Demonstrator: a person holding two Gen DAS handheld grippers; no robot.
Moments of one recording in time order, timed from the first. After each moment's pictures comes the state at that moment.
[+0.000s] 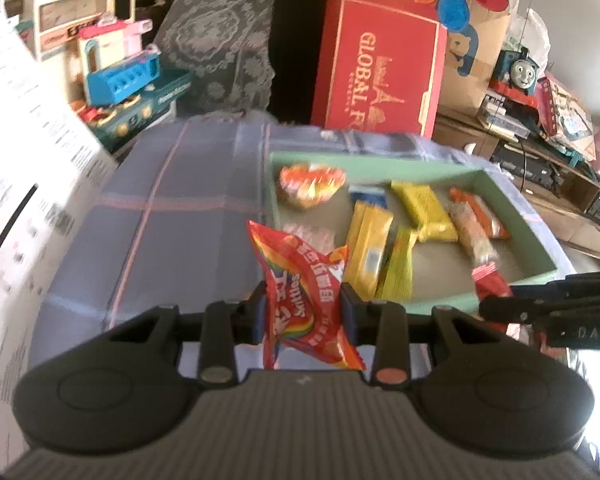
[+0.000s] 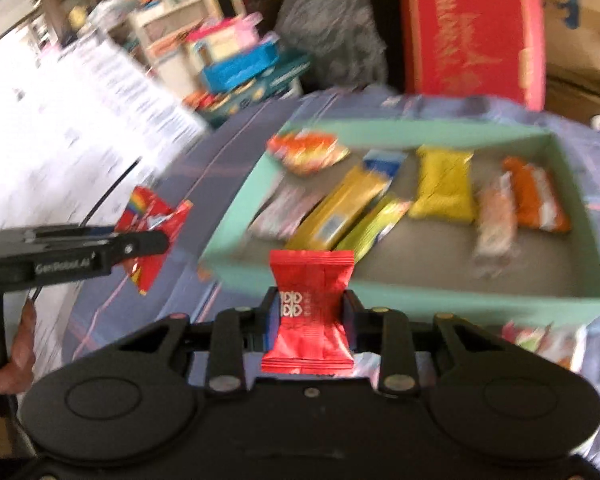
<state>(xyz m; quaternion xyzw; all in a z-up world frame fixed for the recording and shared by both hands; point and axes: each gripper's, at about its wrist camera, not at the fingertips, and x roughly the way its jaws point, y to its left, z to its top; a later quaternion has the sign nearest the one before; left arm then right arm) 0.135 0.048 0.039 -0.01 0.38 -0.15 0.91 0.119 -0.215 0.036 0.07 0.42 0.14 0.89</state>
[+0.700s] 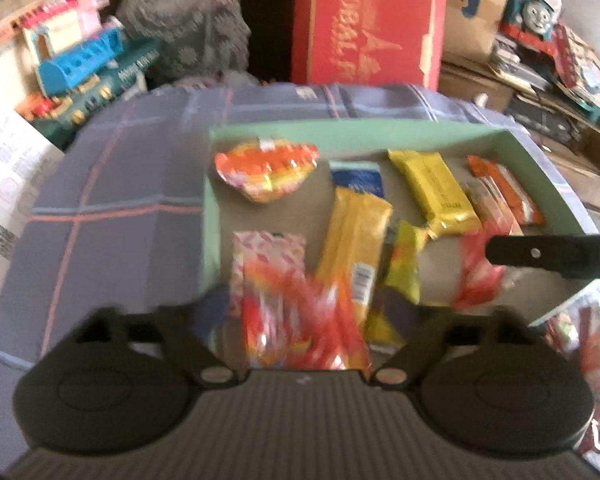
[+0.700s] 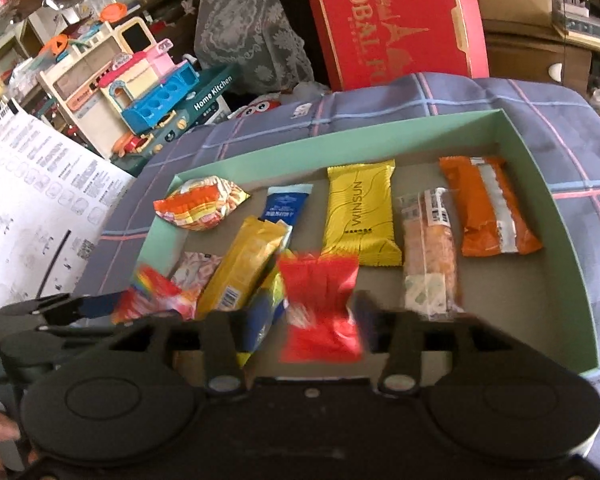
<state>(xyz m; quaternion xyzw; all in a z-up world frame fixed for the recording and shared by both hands) 0.218 -0.028 -0.016 0.04 0.43 -0.14 0.89 0.210 -0.281 -0.005 0.16 0.44 0.07 0.88</state>
